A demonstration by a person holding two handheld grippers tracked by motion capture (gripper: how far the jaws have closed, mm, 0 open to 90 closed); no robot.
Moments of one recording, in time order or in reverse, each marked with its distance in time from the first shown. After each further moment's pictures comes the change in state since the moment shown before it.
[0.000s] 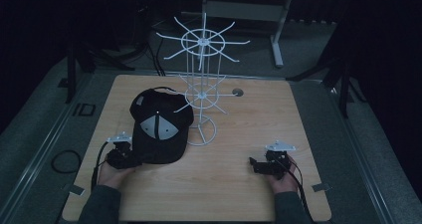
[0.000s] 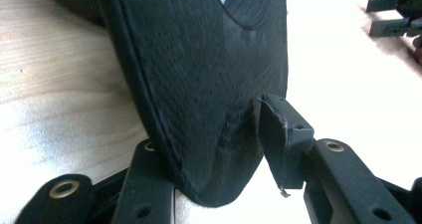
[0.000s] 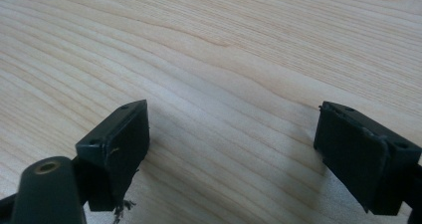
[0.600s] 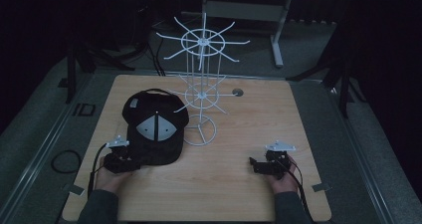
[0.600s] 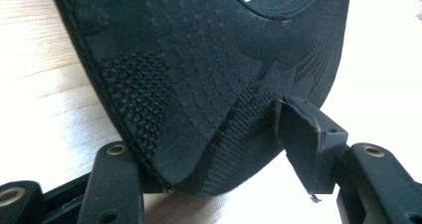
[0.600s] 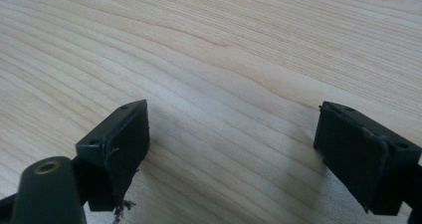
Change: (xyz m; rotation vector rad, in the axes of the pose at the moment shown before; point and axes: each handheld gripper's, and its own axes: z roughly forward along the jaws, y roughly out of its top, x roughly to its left) left arm 0.001 -0.014 -0.002 0.021 0.129 0.009; right arm 0.000 0.000 0.000 -0.001 0.000 -0.002
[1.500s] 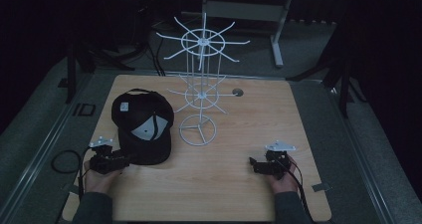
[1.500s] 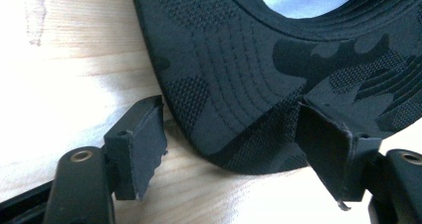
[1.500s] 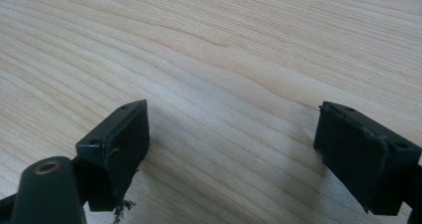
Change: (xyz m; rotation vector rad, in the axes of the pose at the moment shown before) left arm 0.026 -0.013 -0.024 -0.063 0.141 -0.161; right arm 0.000 0.000 0.000 0.001 0.000 0.002
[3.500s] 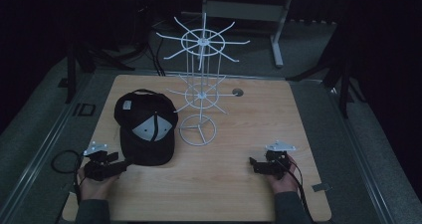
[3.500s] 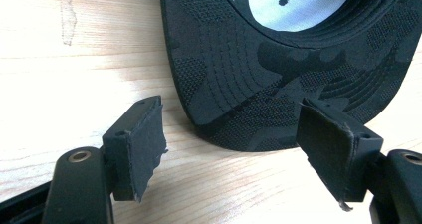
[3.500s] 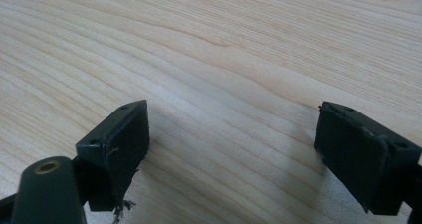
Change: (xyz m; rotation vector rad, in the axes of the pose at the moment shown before) left arm -0.020 -0.012 -0.028 -0.068 0.073 -0.013; right arm 0.000 0.000 0.000 0.000 0.000 0.000
